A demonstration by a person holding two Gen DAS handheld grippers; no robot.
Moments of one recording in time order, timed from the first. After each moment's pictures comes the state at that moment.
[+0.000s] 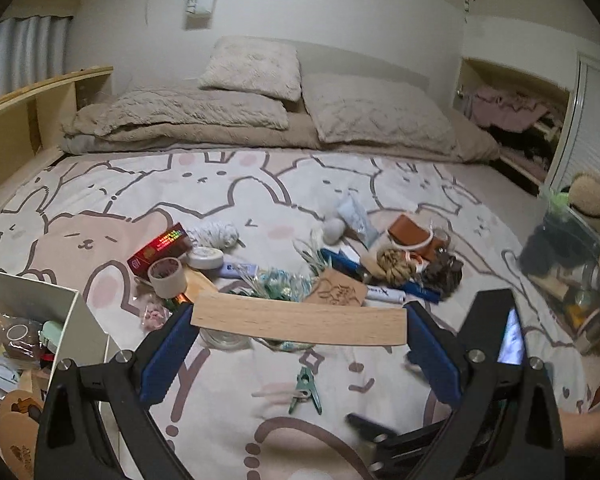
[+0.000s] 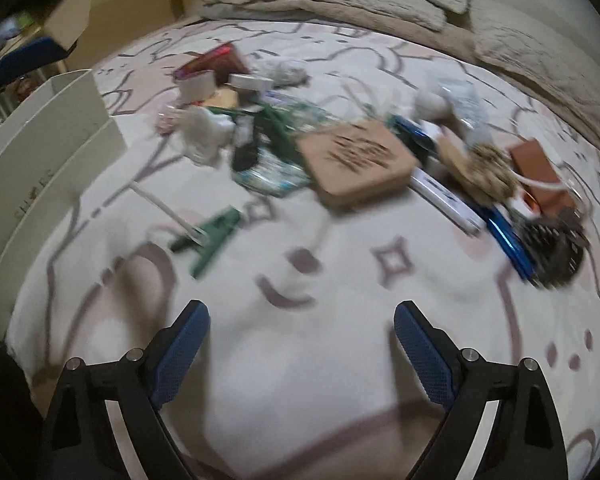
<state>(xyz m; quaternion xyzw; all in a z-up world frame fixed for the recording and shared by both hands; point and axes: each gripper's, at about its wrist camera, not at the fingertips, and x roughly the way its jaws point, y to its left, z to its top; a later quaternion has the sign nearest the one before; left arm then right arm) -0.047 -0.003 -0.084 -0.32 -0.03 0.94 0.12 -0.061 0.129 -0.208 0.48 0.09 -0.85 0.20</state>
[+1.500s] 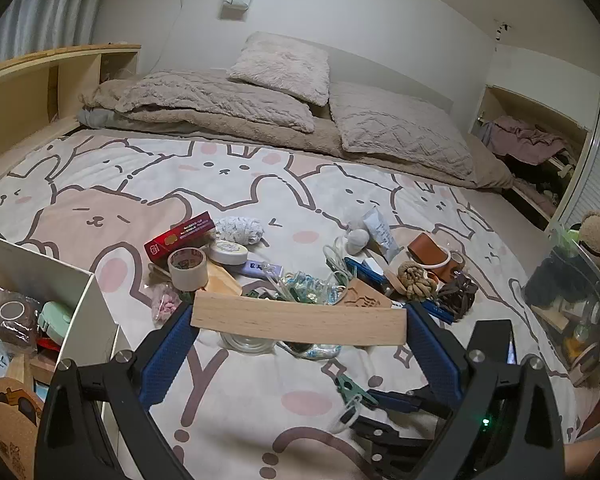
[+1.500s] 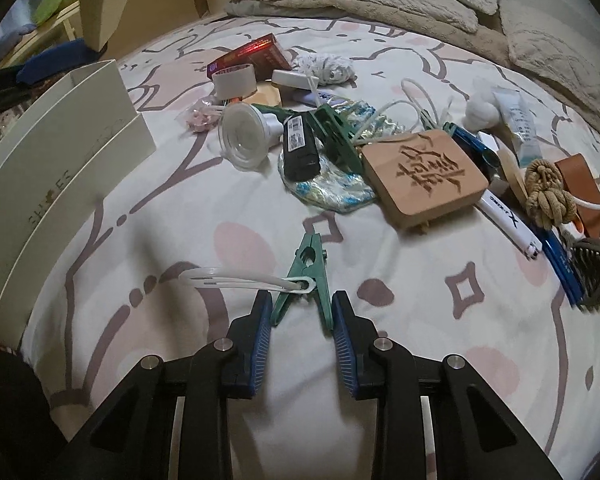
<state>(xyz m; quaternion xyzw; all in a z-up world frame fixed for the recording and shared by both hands) -0.058 -0.036 -0.098 -0.32 -0.08 0.94 0.10 -0.067 0.103 -0.216 0.48 0.09 -0.84 0.24</state>
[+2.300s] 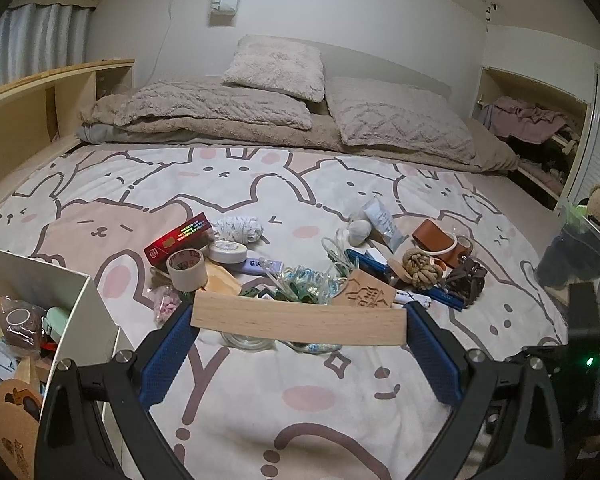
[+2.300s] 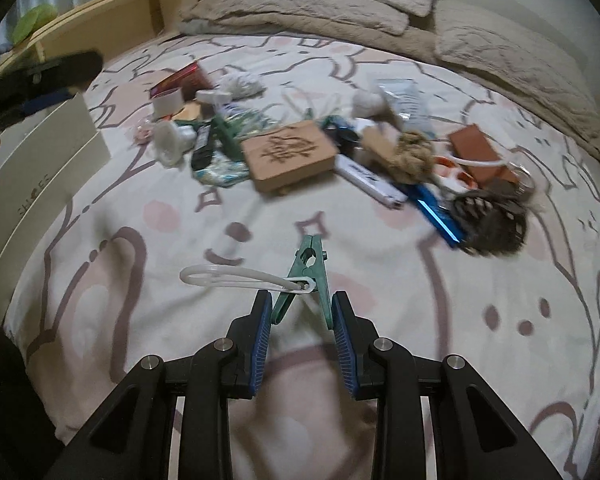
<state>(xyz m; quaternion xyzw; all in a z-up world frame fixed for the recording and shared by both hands) -0.053 -0.019 -0.103 -0.32 -0.04 0.94 0.09 -0.044 0.197 -0.188 0.47 0.08 -0.87 0.16</state>
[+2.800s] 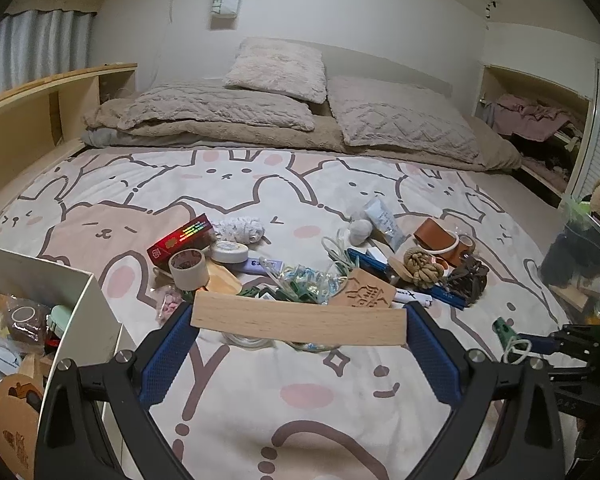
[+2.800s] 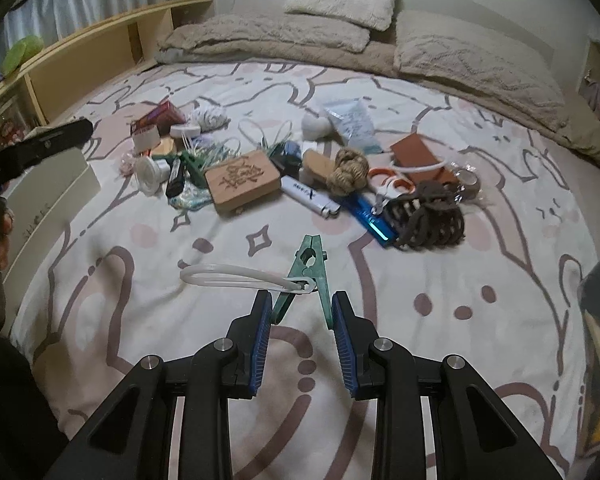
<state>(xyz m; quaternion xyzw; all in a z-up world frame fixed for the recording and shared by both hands) -0.046 -0.014 -0.101 -0.31 -0.03 0.95 0.08 -0.027 0.238 -0.154 0.44 0.06 -0.89 0.13</state>
